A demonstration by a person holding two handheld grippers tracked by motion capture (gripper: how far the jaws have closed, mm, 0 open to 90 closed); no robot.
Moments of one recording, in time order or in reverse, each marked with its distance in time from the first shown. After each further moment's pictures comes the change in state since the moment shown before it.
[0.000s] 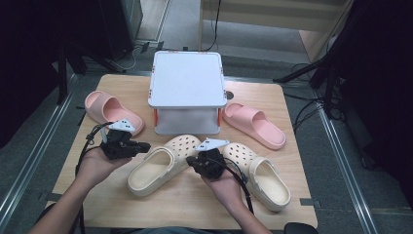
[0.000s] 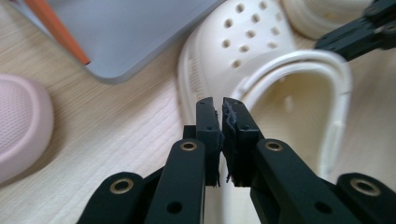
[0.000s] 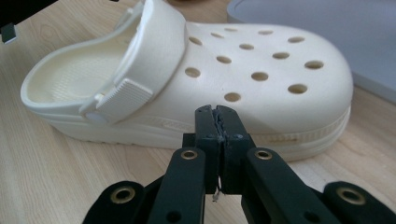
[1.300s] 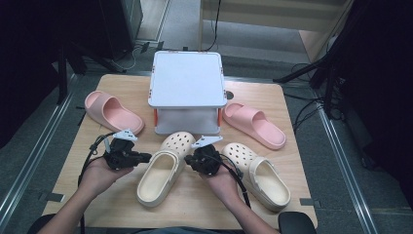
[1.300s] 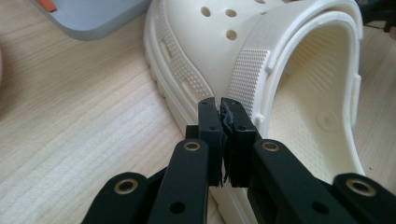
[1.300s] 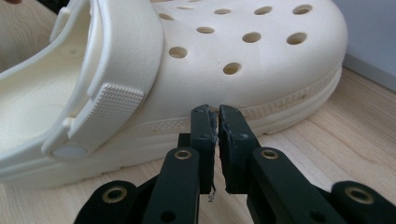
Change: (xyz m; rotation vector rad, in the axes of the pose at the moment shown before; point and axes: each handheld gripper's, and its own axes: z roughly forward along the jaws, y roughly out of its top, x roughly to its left) left arm -0.016 -0.021 0.012 0.037 -0.033 -0.075; right arm -0.010 0.005 0.021 0.056 -0.006 -0.020
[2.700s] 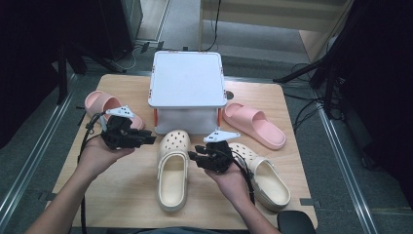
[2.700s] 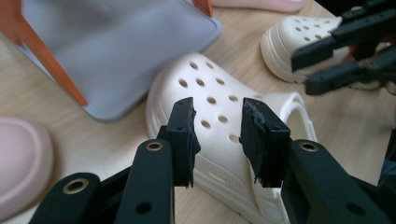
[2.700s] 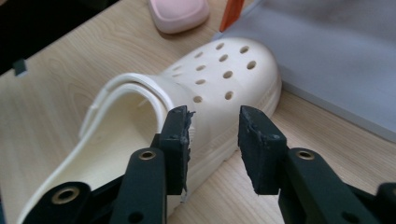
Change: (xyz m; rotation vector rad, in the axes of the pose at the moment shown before) left arm 0.007 0.062 -0.038 -0.114 -0.021 0.033; right arm -0.001 0.010 -0.047 -0.143 0.009 0.051
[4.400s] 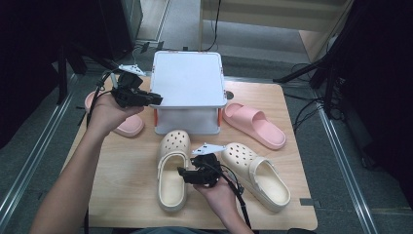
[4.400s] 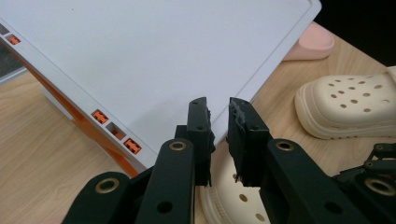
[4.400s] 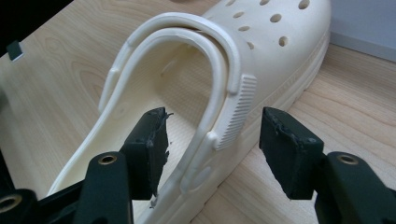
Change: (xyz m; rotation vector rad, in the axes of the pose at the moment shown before) left arm 0.032 0.092 0.006 -0.015 0.072 0.070; right arm 0.032 -0.024 0.023 0.085 -0.037 0.083
